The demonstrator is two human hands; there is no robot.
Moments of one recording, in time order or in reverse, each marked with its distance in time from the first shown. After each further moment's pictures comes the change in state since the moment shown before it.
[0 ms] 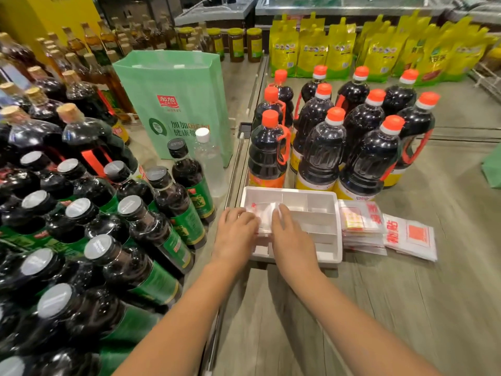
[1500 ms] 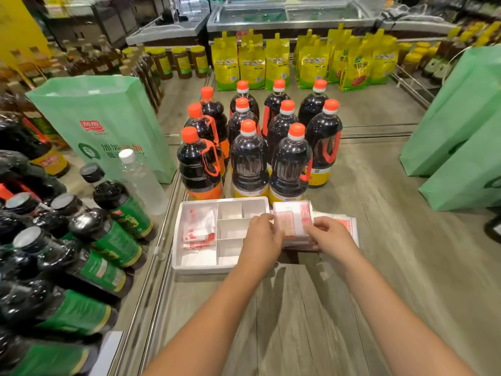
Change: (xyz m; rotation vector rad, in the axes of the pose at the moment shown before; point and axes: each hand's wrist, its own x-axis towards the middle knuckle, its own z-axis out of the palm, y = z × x) left_hand 0.051 0.188 -0.001 -0.775 -0.152 -0.243; right_hand -0.037 0.219 -0.025 1.217 0.134 0.571
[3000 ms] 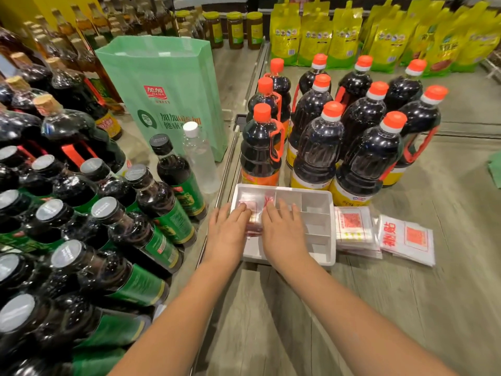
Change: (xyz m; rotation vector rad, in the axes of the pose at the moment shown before) left_hand -0.011 -0.139 -0.118 0.660 0.150 0.071; right_hand -0.034 -0.047 0.214 -1.465 -0.179 -0.677
